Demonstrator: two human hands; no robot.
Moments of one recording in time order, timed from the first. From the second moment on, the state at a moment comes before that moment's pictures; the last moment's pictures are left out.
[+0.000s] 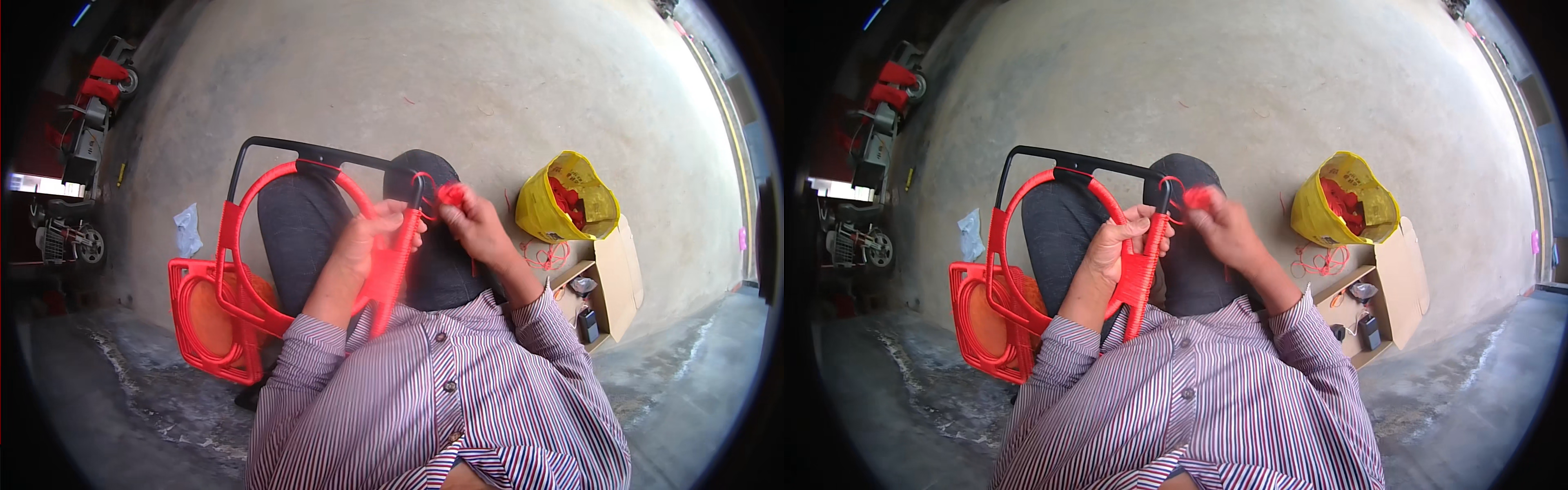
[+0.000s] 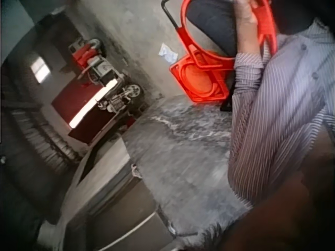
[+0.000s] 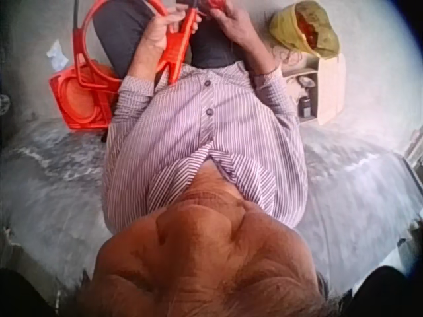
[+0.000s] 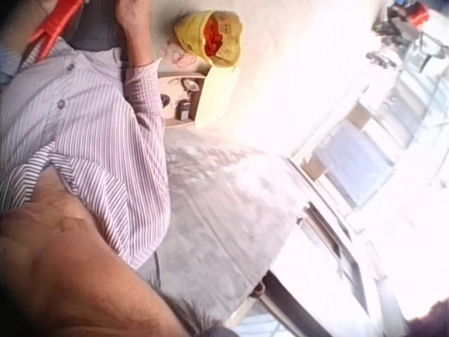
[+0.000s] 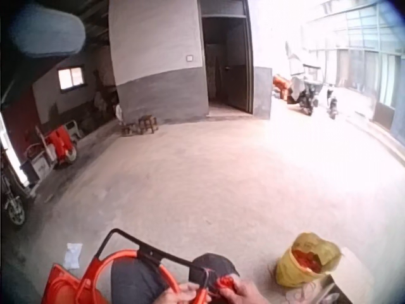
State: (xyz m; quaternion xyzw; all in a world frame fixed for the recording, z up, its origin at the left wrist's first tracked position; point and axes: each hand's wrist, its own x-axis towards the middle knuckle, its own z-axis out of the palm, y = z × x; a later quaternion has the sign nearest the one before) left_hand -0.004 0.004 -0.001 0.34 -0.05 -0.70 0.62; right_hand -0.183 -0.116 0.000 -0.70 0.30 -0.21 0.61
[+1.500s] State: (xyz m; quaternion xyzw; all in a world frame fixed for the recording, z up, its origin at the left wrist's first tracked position) left_hand 0.002 0.009 -0.005 0.33 -0.03 -0.70 0.63; right_hand -0.209 -0.171 0.061 -0.81 0.27 -0.13 0.51
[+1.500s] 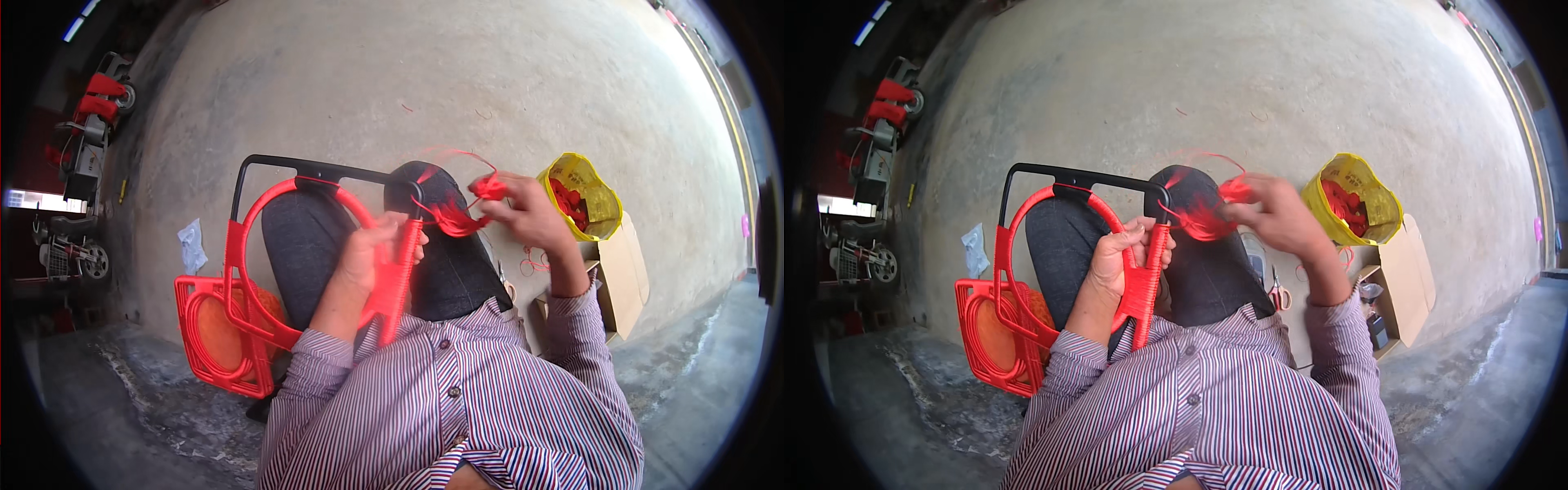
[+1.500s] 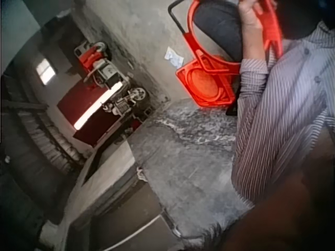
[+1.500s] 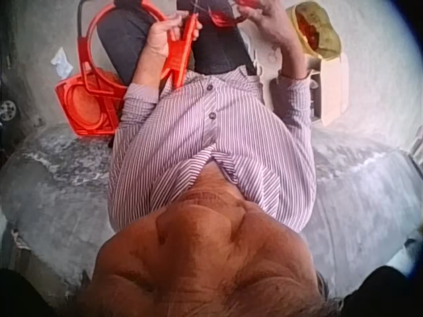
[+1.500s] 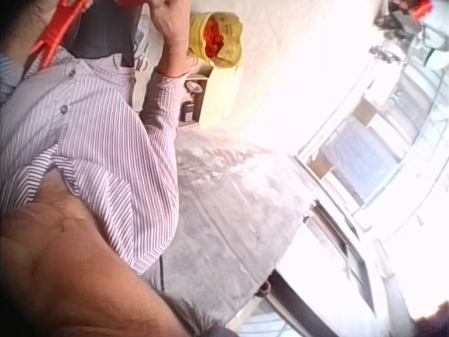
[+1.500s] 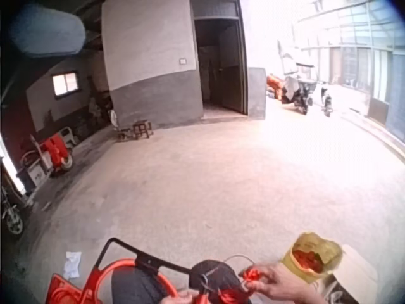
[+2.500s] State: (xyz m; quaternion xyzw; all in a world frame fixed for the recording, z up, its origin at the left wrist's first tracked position) left_hand -0.001 0.007 -0.004 0.40 0.01 -0.61 0.69; right_hand -0.239 -0.186 -0.019 -0.71 0.35 -0.22 0.57
